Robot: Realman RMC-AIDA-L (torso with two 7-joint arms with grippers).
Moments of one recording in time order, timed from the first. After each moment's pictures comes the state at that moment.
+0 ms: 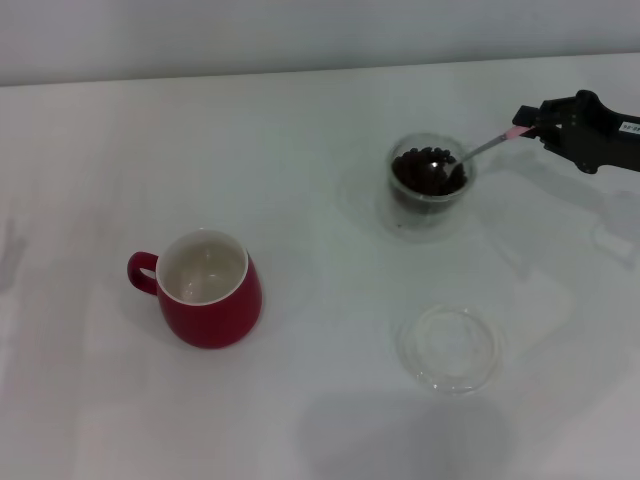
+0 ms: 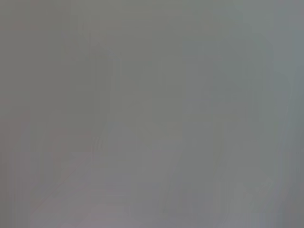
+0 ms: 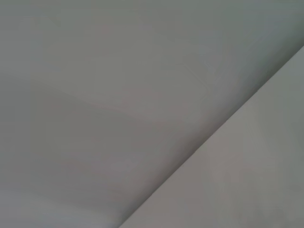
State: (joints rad) left arm -0.30 -2.08 2.45 0.16 -1.07 1.27 -0.29; right arm 0.55 1.75 -1.69 -0.13 -0.66 -1.10 2.17
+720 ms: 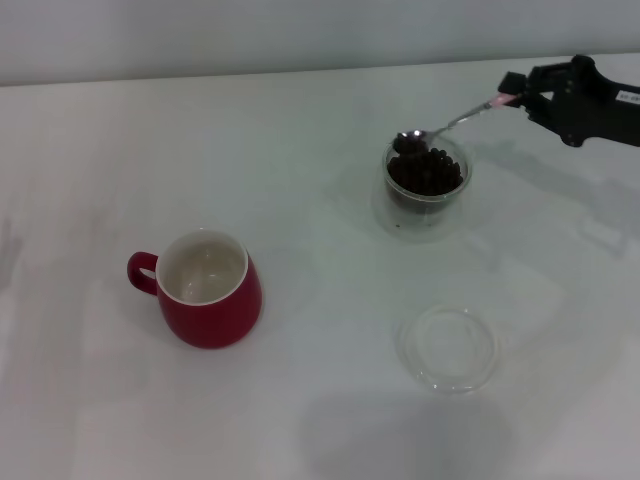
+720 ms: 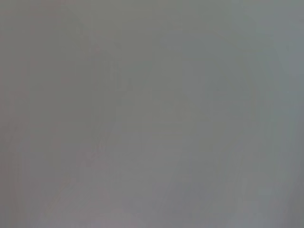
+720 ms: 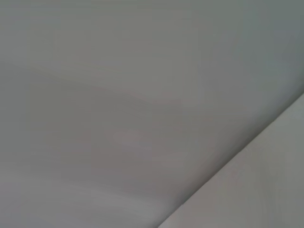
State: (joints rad) left arm -0.30 -2.08 2.45 0.16 -1.08 1.27 -0.26; right arm 0.57 1.74 -1.66 -0.16 -0.66 -1.21 2.23
